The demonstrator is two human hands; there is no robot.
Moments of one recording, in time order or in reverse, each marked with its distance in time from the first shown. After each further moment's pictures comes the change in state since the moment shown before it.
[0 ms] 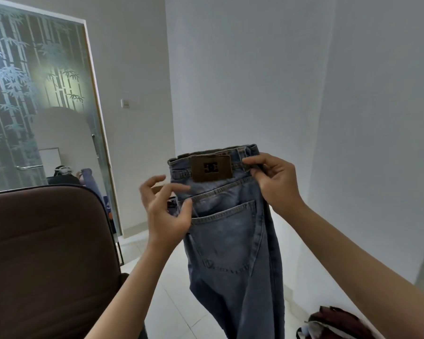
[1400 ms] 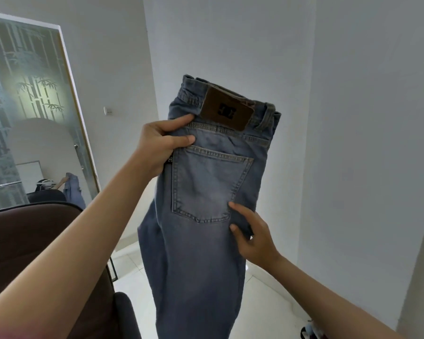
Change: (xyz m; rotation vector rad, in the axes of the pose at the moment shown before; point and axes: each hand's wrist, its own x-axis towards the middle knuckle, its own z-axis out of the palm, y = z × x) left_hand 0.155 0.042 0.012 -0.558 -0.398 -0.284; right_hand -0.069 0.105 0.024 -0.308 -0.083 -0.204
